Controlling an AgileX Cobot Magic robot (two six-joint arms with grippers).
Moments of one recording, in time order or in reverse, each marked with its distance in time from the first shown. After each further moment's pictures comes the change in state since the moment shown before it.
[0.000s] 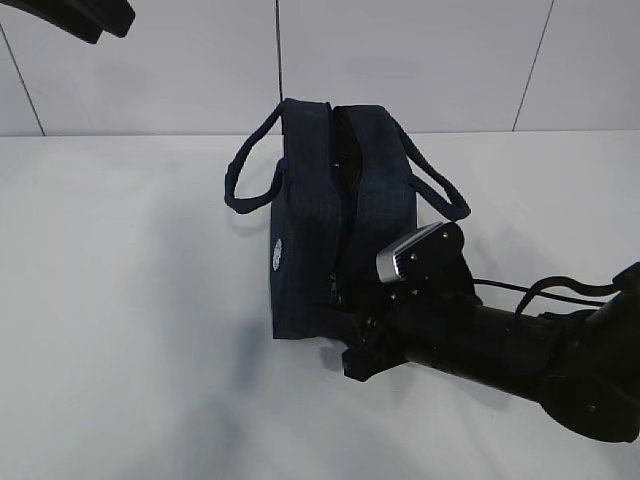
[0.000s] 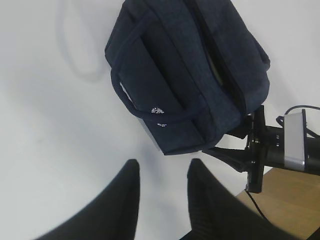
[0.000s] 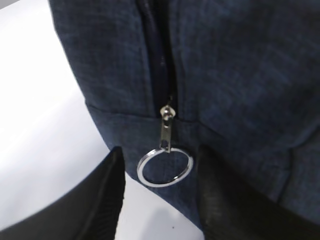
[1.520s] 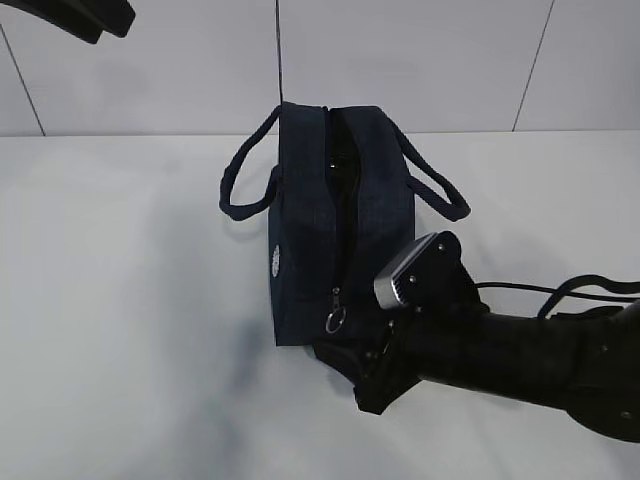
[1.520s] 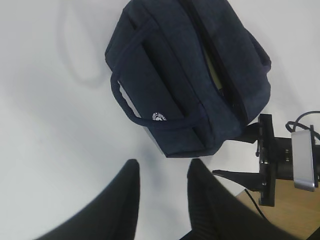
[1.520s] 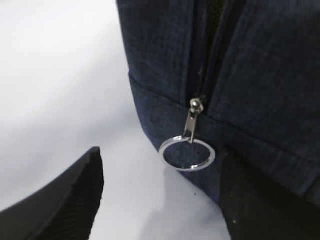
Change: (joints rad) left arm 0.000 0.000 0.000 0.000 0.000 0.002; right arm -0.001 -0.080 0.047 -0.136 0.088 -0.027
